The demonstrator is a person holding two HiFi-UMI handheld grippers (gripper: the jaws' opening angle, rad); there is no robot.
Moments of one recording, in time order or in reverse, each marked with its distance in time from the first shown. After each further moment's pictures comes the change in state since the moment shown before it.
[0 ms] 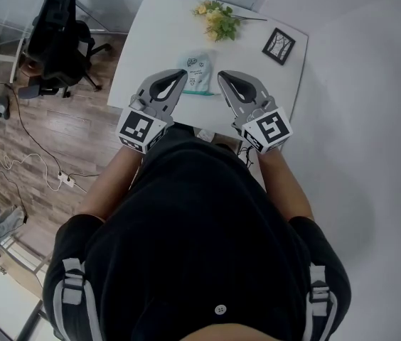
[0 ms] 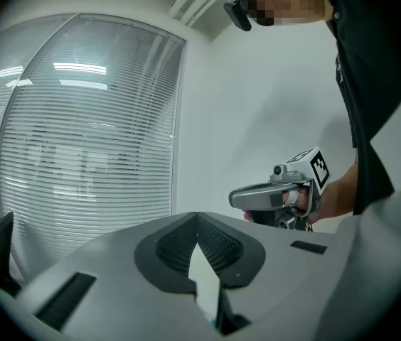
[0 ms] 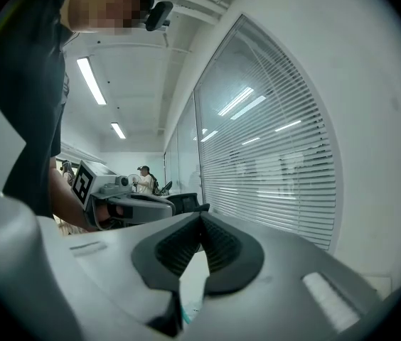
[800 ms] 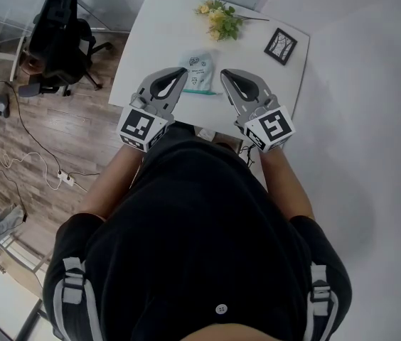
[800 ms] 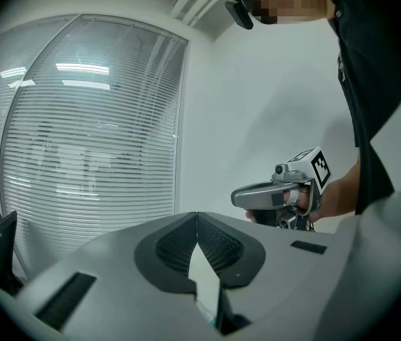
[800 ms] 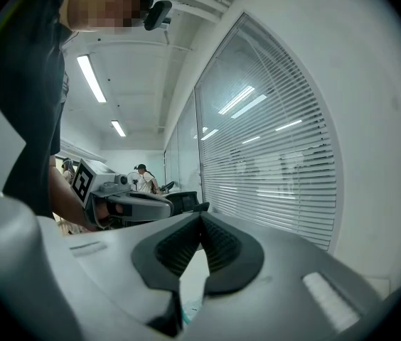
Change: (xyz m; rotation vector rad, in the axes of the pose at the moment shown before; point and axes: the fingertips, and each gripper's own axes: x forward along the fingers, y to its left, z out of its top) left arm -0.006 0.006 0.000 -0.006 0.002 0.018; right arm 0.003 0.001 0.001 -0.007 0.012 -0.003
